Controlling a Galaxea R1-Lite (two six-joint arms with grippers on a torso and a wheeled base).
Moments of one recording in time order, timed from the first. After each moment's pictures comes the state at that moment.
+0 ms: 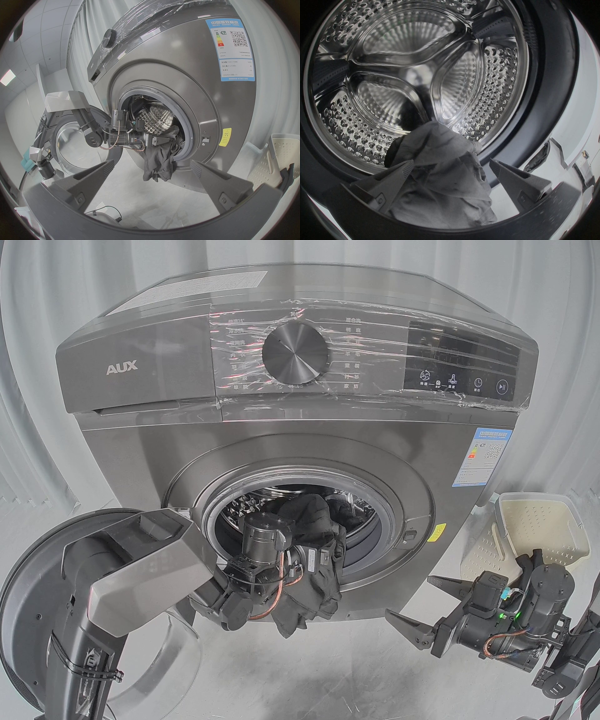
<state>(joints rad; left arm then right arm) -0.59 2.46 -1.21 -0.99 0.11 -0.13 0.66 1.81 -0.07 -1.55 0.01 0.12</state>
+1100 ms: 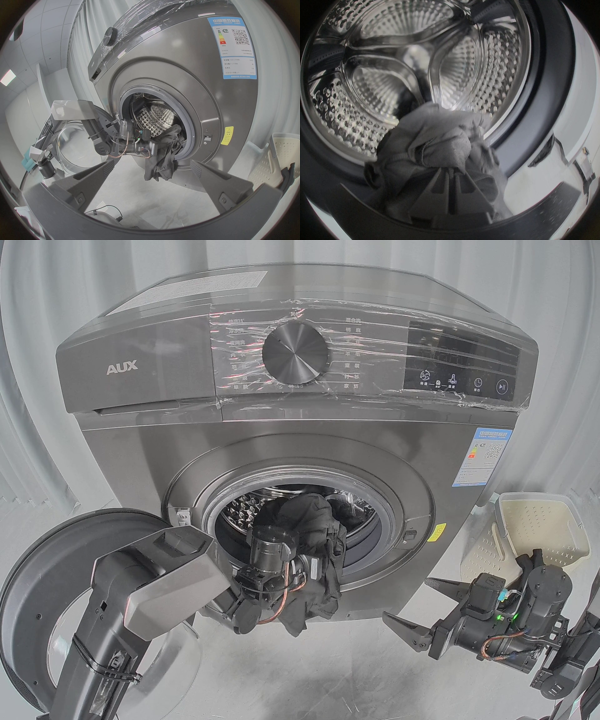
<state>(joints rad) -0.58 2.60 -1.31 -1.03 0.08 -0.12 0.67 1.82 -0.08 -1.55 0.01 0.12</state>
